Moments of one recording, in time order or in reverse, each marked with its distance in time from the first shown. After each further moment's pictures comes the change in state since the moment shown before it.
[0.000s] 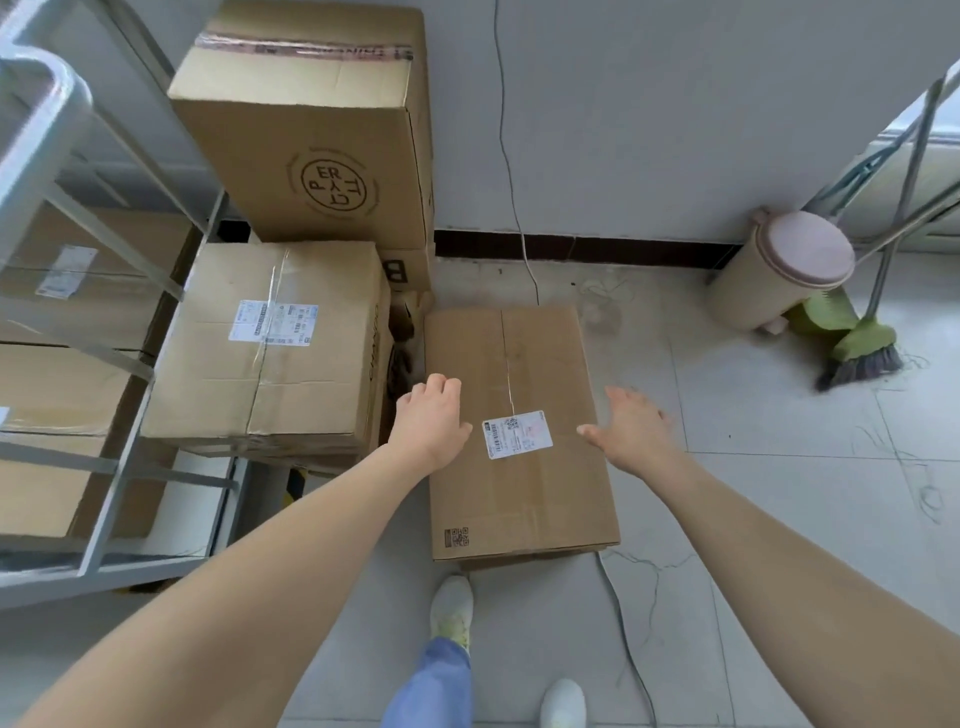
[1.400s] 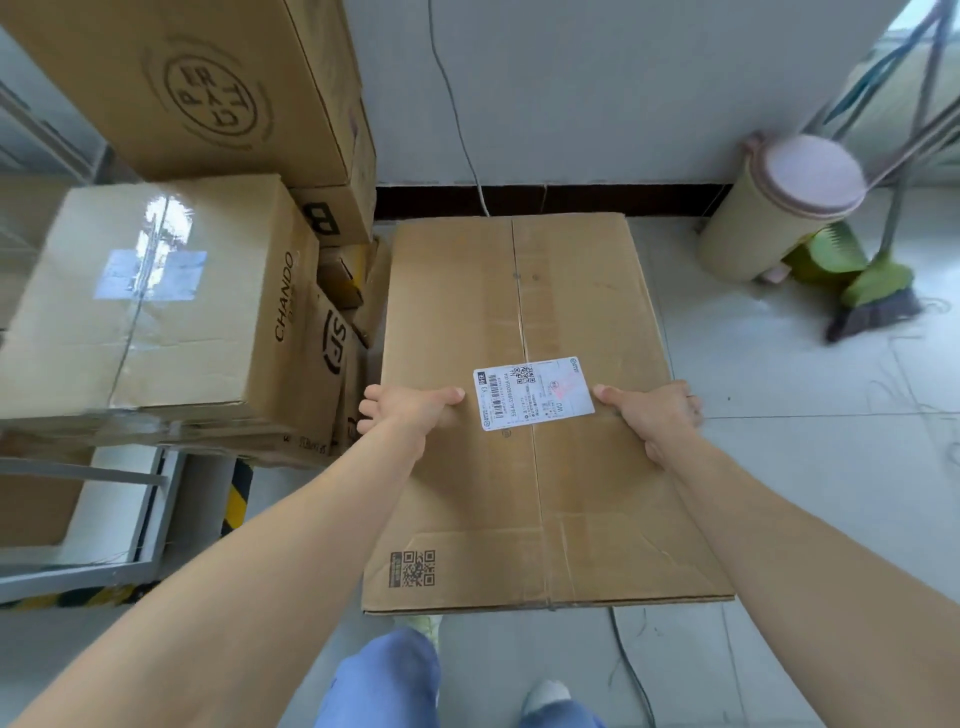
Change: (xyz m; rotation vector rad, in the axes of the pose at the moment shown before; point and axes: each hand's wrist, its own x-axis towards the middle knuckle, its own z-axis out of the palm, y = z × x) left_hand 0.065 0.056 0.128 -0.840 0.061 -0.883; right_hand 0.077 0.128 0.100 0.741 0.143 0.598
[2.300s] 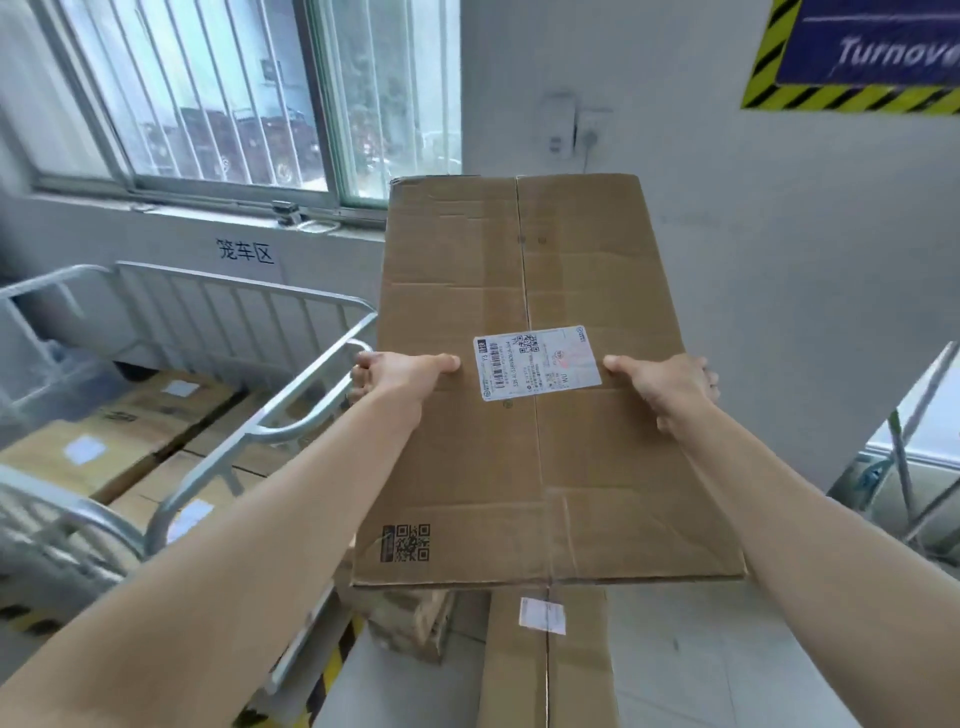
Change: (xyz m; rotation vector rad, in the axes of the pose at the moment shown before) left_hand -0.323 0.093 -0.438 -0.550 0.365 0.382; right_hand -0.392 -0.266 -0.276 0.229 0.027 -0.679
